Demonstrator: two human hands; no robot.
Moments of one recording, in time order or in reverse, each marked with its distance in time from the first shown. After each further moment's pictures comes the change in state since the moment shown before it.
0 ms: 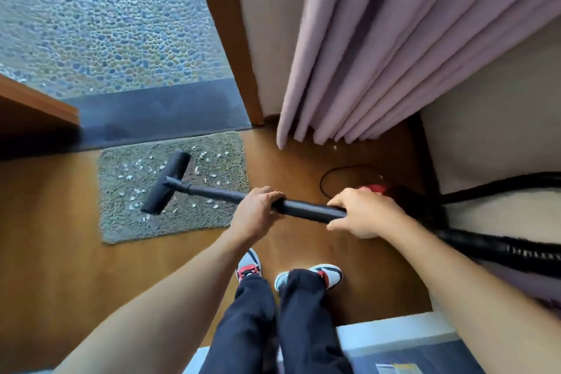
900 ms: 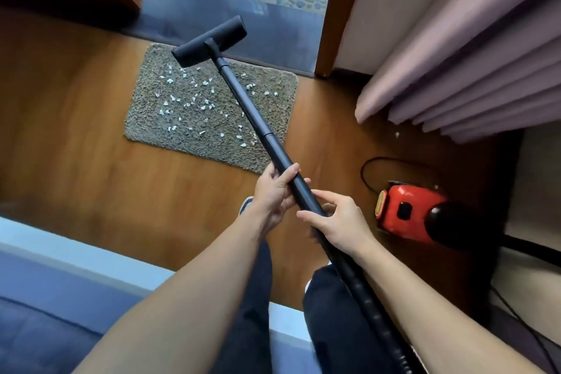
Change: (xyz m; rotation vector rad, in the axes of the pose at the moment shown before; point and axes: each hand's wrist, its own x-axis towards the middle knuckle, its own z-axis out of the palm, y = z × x) left_hand -0.046 -0.061 0.096 -1.707 0.499 -0.774; right_hand 0.090 -0.059 0.174 0.752 -0.006 -0.262
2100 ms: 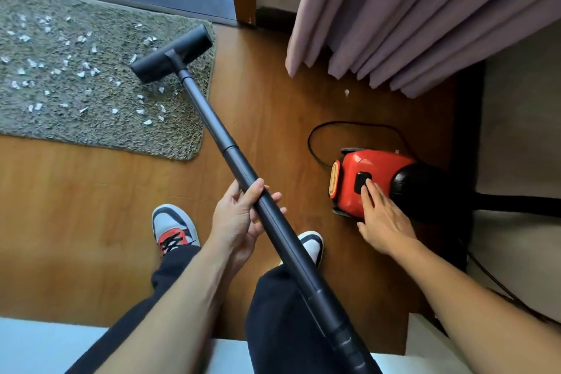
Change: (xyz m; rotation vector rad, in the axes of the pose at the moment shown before) left_hand 0.074 -0.199 0.027 -0.132 -0.063 -0.020; right_hand 0.119 0.367 -0.124 -1.163 0.086 0.167
